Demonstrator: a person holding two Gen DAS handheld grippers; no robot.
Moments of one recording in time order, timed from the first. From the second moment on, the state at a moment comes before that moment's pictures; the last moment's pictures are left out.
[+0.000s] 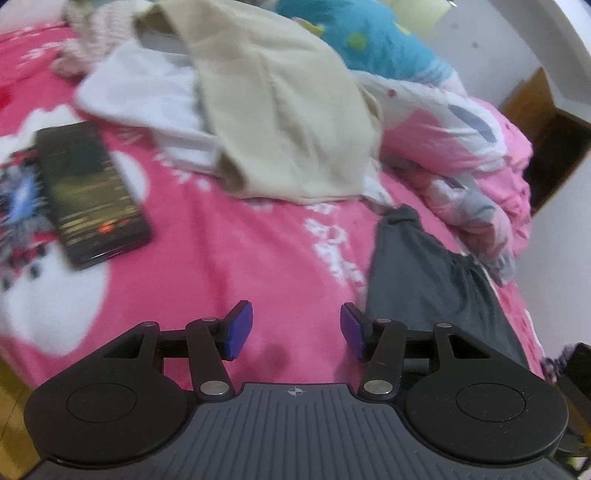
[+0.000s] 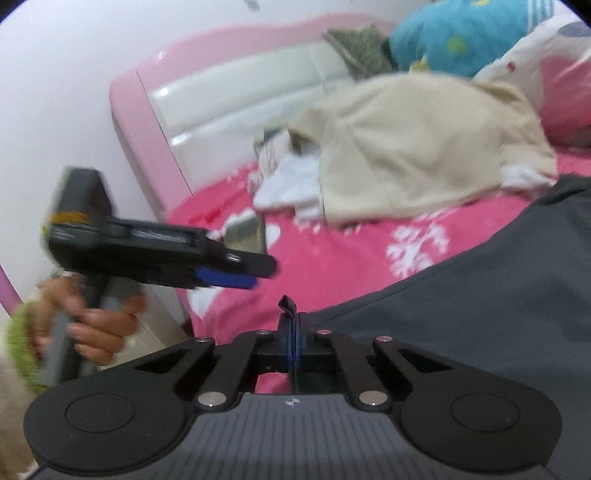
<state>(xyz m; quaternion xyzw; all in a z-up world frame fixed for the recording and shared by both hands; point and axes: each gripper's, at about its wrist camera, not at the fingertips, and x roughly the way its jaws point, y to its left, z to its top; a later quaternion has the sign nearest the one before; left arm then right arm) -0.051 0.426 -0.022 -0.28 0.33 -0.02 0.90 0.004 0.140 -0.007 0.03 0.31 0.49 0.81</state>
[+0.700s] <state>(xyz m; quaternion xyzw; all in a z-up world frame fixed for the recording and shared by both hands) 0.283 0.266 -0.028 -0.13 0.45 -0.13 0.88 0.014 -0.015 0.020 0.20 0.27 0.44 0.83</state>
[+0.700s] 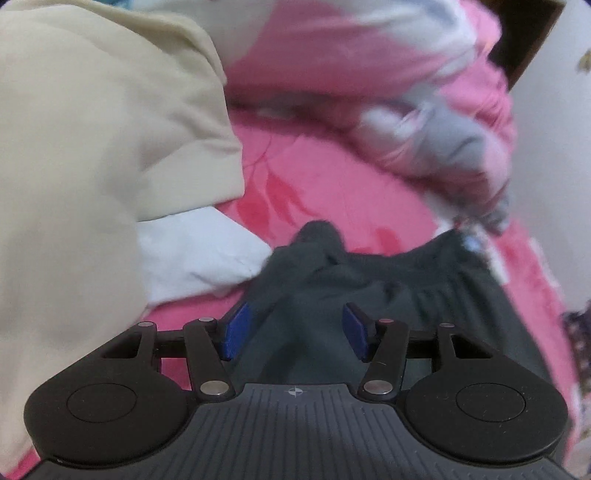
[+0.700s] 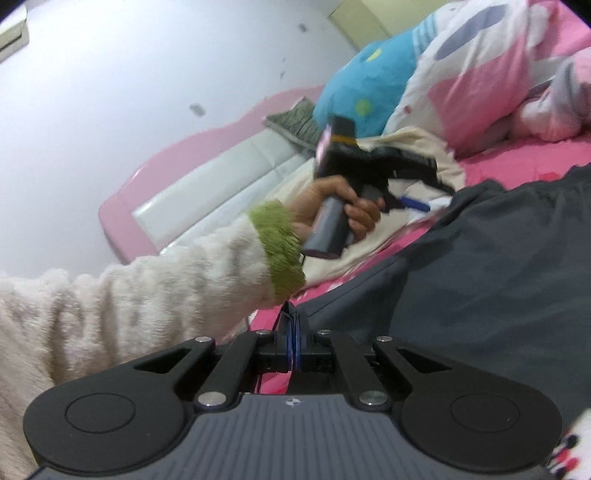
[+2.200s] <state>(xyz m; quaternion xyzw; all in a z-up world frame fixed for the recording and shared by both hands) 0.362 -0.077 -0.016 -0.08 0.42 -0.16 0.89 -0.072 -0.393 -0.063 0.47 0.10 0.07 0.87</state>
